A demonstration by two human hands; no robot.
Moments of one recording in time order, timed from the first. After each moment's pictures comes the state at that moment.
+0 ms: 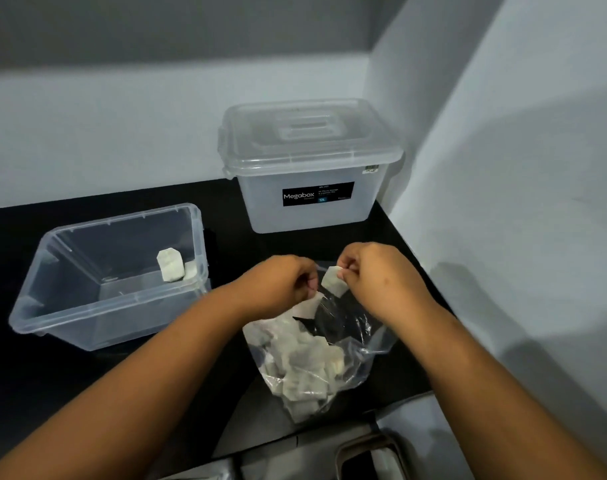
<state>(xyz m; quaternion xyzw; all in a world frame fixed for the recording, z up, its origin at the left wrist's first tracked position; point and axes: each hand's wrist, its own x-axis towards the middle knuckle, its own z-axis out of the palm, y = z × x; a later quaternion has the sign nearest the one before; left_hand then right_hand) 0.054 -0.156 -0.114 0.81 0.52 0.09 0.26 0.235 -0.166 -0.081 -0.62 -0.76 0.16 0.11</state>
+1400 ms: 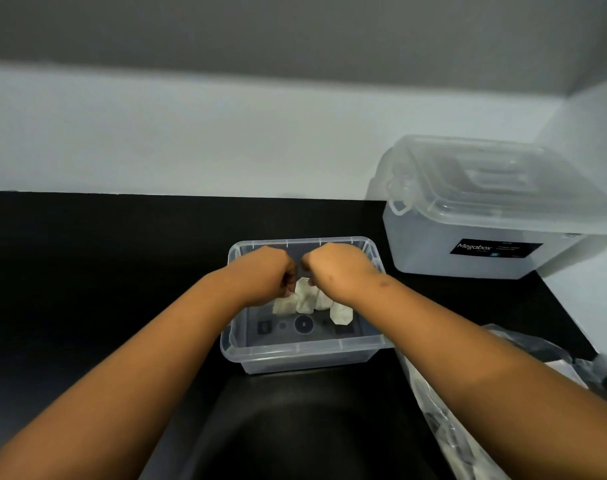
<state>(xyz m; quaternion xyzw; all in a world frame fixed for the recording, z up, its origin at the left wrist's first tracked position) -0.230 -0.134 -0.107 0.72 0.66 0.00 0.22 -0.085 -0.080 -0.109 -0.38 -0.92 0.00 -0.10</state>
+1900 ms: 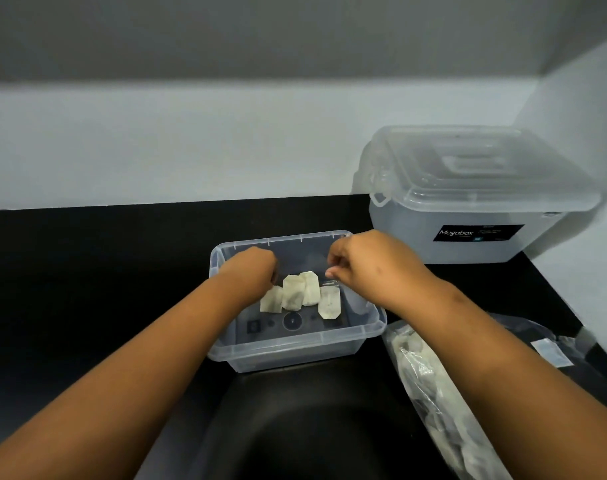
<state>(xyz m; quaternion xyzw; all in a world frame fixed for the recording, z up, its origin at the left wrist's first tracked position) -0.220 -0.119 -0.128 0.68 0.72 -0.05 0.14 -0.014 -0.109 -0.059 -0.45 -0.88 0.10 0.01</state>
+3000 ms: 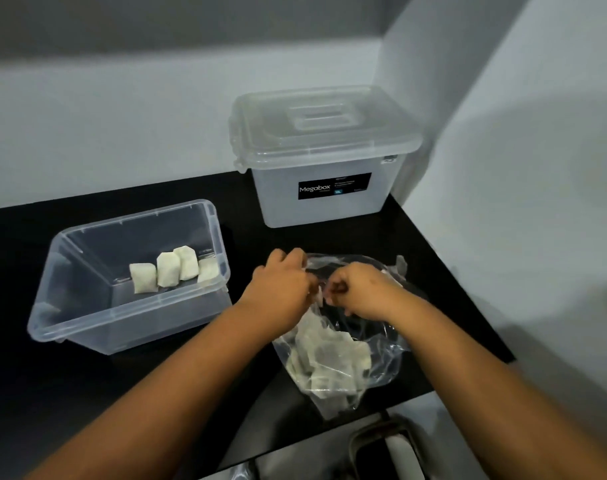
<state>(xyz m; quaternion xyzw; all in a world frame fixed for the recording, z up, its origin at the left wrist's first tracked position) 0.035 -0.174 -0.132 0.82 0.57 0.01 0.08 0.201 -0.146 -0.134 -0.58 -0.75 0.33 0.00</state>
